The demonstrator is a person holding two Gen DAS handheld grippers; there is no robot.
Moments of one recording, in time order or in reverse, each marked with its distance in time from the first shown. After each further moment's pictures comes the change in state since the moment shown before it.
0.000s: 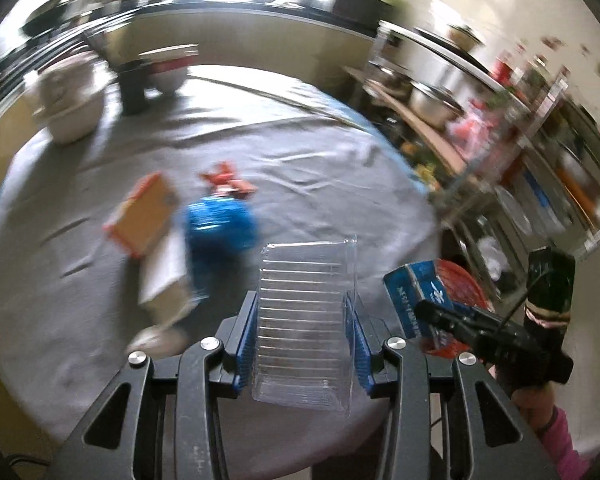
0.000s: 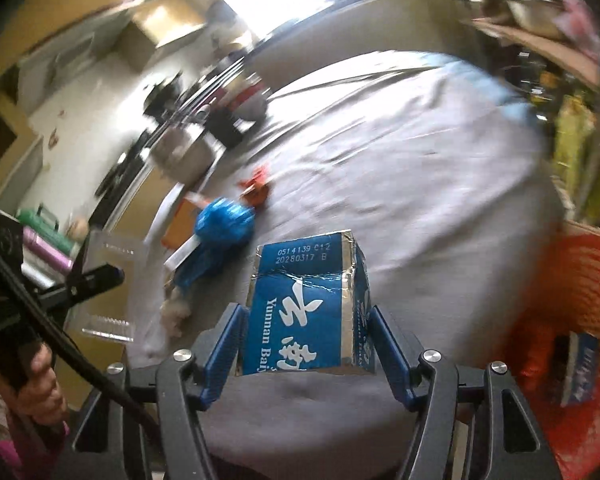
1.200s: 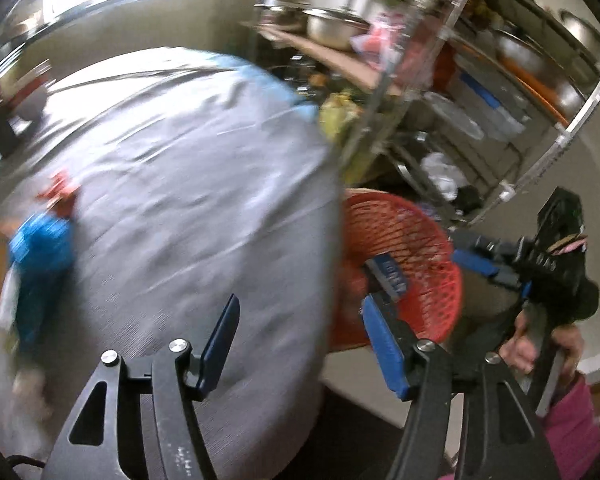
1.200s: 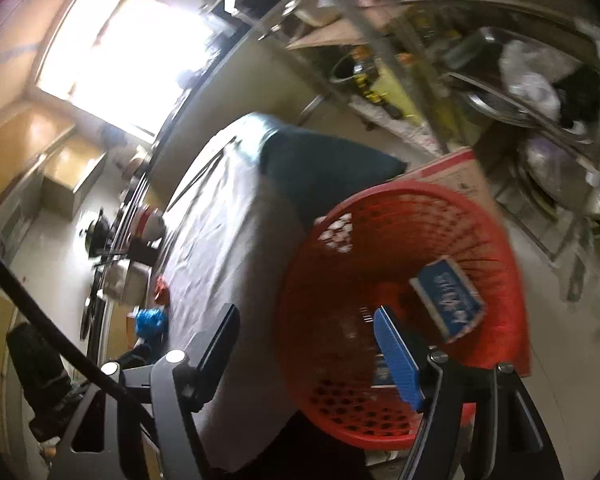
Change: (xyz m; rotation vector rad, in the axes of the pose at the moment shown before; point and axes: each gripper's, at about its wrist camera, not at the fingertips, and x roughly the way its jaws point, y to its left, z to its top) left arm 0.070 -0.105 -0.023 0.232 0.150 -0.094; right arm -0.106 -0.150 -0.033 0.423 -0.148 -0.057
